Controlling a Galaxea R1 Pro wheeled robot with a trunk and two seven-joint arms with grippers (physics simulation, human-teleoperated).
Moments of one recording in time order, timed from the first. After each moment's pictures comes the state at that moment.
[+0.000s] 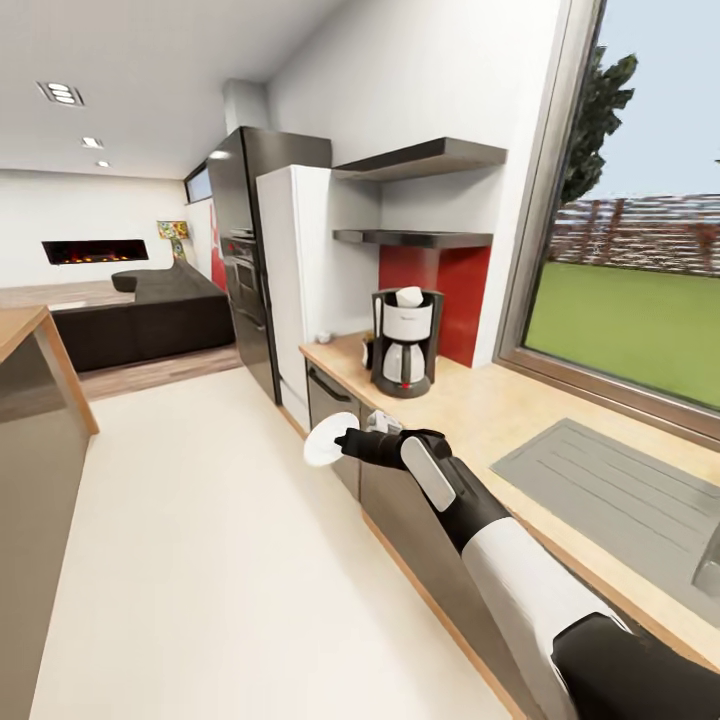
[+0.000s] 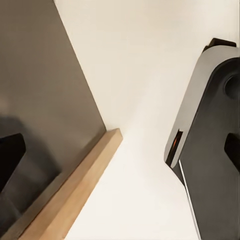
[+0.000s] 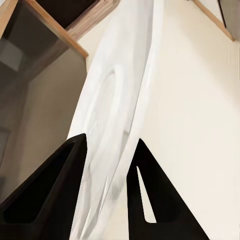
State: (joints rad) left arm -0.05 0.14 -0.07 -0.14 0.28 0.09 0.18; right arm -0.93 0.17 0.33 -0.79 -0.76 0.65 -0.01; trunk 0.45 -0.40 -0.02
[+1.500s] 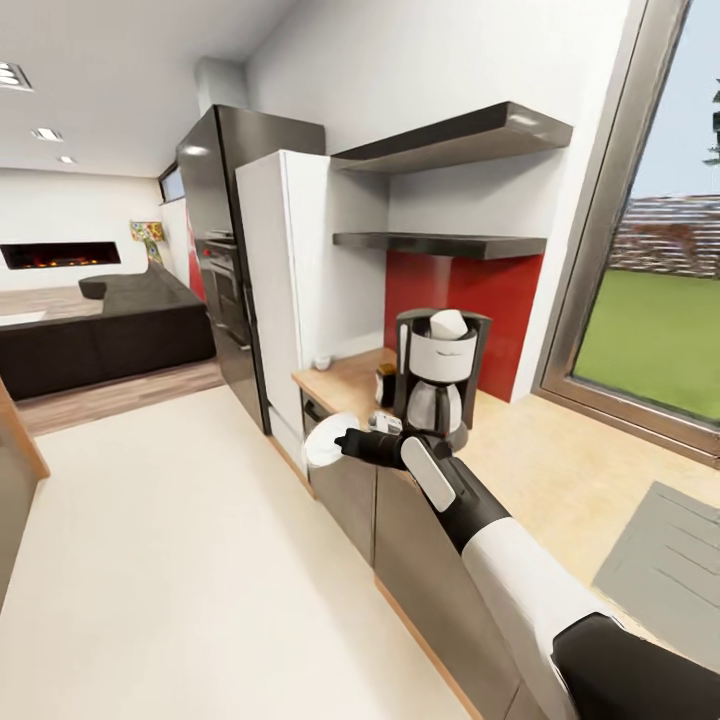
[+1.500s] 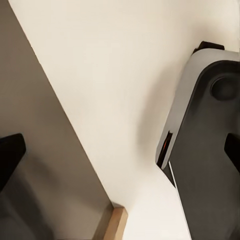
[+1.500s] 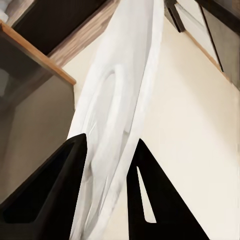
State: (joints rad) left arm -0.05 0.13 -0.07 -0.14 0.28 0.09 0.18; right arm -0.93 0.17 0.33 -0.79 -0.76 0.65 -0.01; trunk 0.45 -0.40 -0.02
